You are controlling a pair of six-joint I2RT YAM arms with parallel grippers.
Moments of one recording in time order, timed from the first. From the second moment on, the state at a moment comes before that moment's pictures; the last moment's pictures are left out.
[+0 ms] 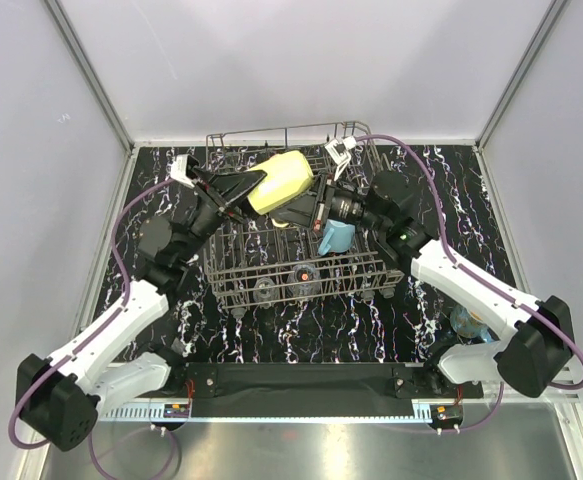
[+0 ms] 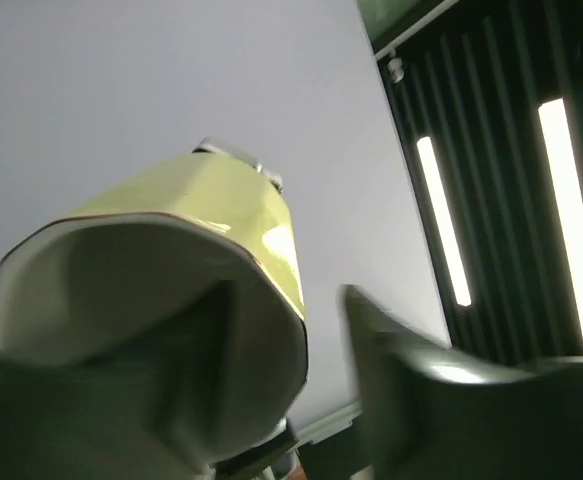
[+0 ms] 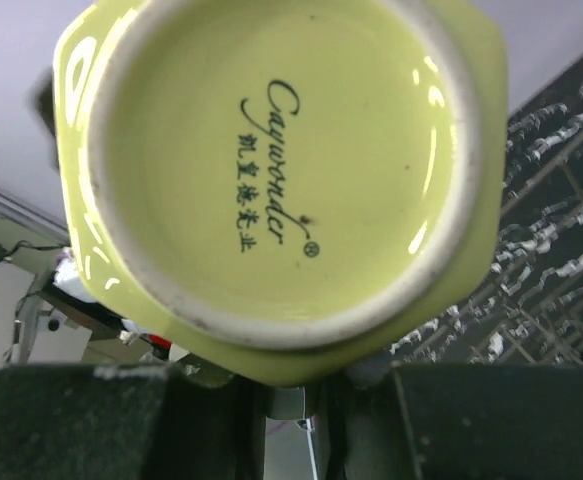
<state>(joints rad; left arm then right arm) -0.51 0.98 0.75 0.71 0.29 -1.68 0.70 1.32 1.10 0.38 -0.60 0.86</state>
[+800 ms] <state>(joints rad) -0.07 0.95 1.18 -0.54 0.25 -0.63 0.68 1.57 1.60 -0.42 -0.28 0.19</state>
